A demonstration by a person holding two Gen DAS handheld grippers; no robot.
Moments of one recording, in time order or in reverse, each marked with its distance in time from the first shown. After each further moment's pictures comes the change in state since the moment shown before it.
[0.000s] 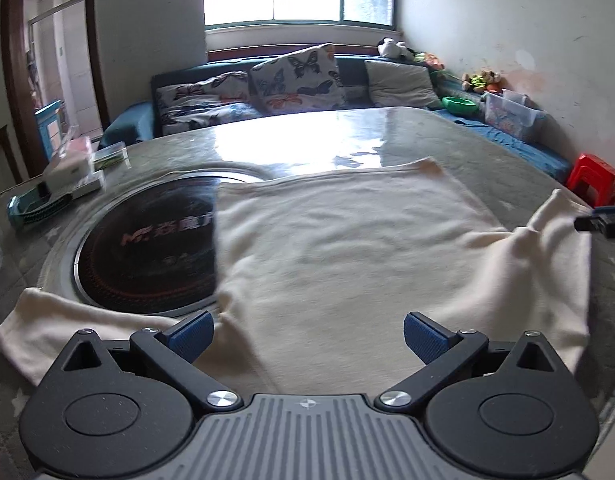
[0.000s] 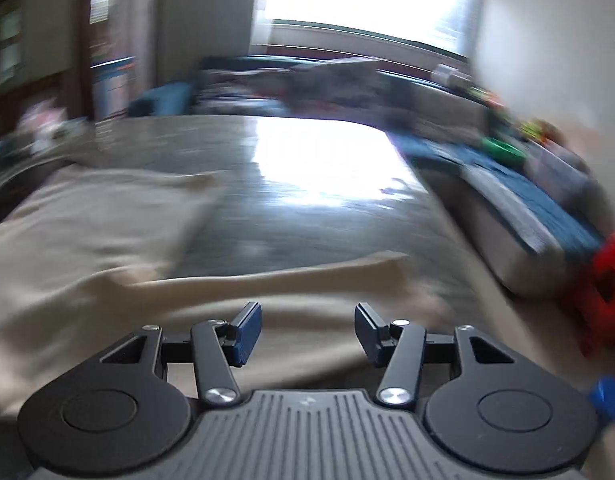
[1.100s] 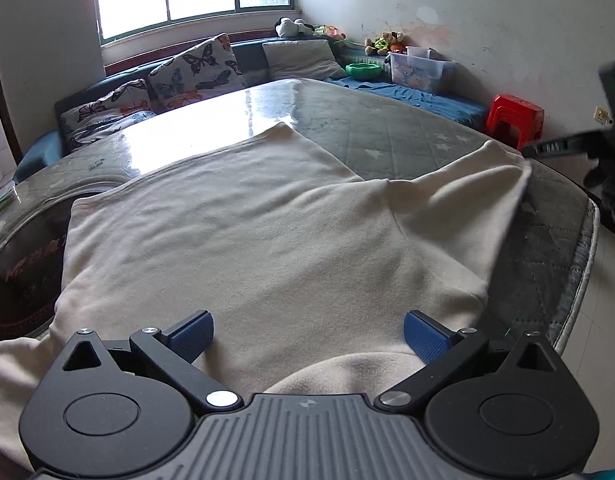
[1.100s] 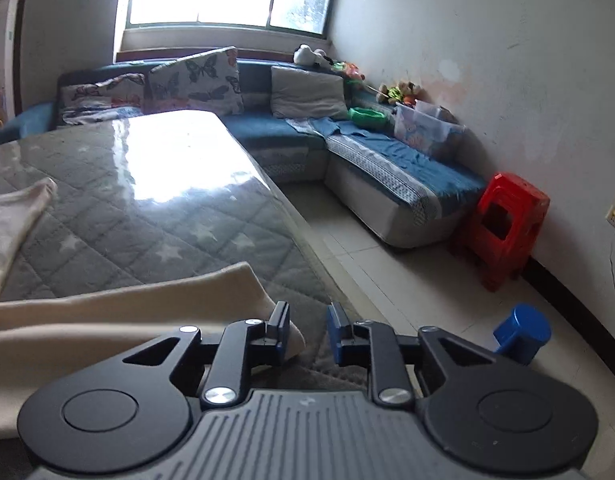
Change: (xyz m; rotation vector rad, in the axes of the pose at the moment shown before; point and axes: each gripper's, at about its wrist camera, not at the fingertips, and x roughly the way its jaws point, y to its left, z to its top) left arm 0.014 -0.088 -0.018 0.203 0.043 -0.184; right arm -0.024 -0.059 -0.027 0.155 -0.006 -0.284
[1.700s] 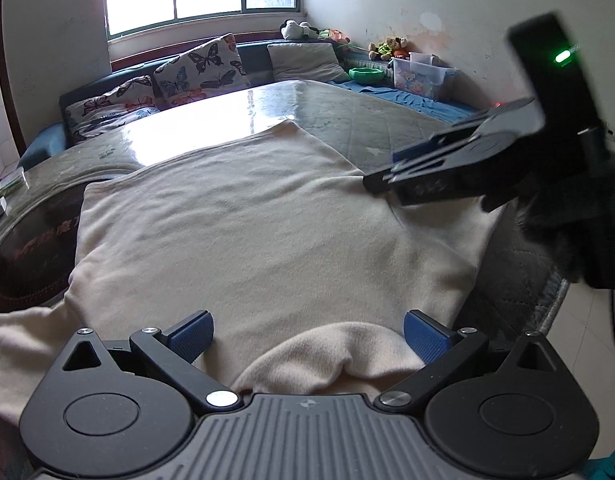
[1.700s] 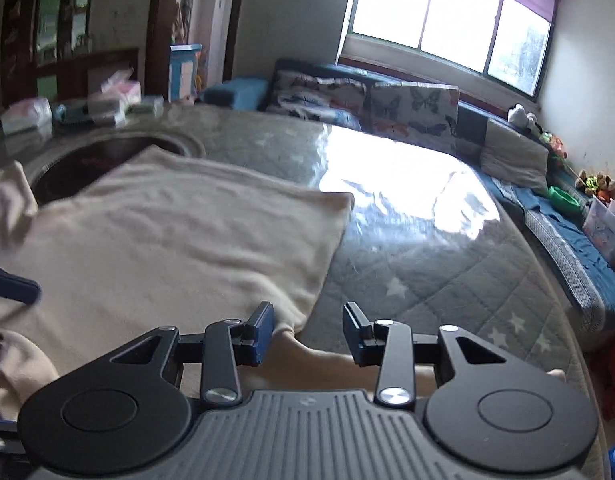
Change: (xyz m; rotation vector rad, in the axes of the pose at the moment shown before) left arm -0.020 0.005 -0.016 -0.037 -0.010 -0.013; right arm -0.026 0.173 0.011 -0.382 -0.042 0.463
